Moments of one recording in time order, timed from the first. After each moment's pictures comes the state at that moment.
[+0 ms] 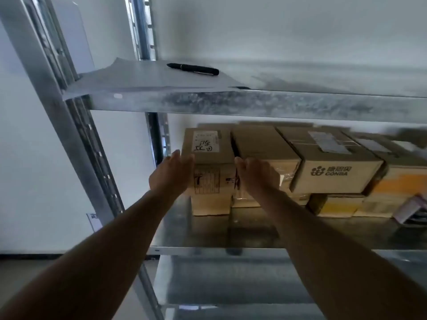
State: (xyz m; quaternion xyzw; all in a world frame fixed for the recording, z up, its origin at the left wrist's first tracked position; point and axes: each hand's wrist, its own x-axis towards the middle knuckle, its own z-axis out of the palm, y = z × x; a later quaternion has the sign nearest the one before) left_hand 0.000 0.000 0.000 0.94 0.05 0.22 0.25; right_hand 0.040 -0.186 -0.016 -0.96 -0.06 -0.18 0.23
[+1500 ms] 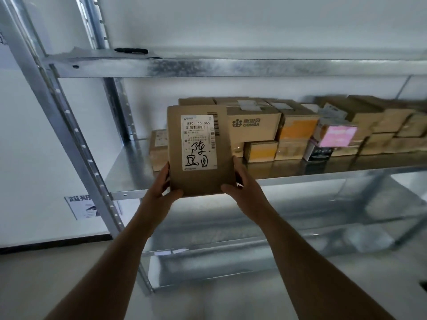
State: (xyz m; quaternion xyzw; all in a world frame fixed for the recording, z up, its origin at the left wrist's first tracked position) left_hand -0.230 -0.109 -0.056 0.76 -0.13 0.06 0.63; right_hand -0.215 -0.327 -0.055 -0.83 -0.12 -0.06 0.55
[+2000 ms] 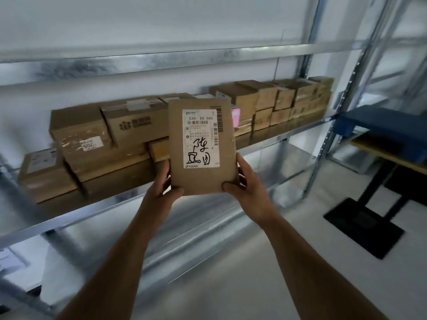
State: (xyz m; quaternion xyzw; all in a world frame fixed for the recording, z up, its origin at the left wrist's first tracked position) left_hand -0.249 -0.337 -0.056 0.74 -0.26 -0.05 0.62; right_hand -0.331 -0.538 -0.053 -0.78 0.00 -0.21 0.60
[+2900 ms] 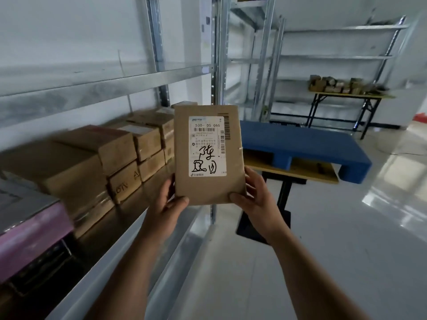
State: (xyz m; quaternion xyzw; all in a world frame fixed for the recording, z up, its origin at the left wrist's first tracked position) left_hand -0.093 -0.805 -0.042 0.64 -0.41 -0.26 0.59; right_hand -0.277 -0.919 -0.039 -0.71 0.26 -0.41 0.52
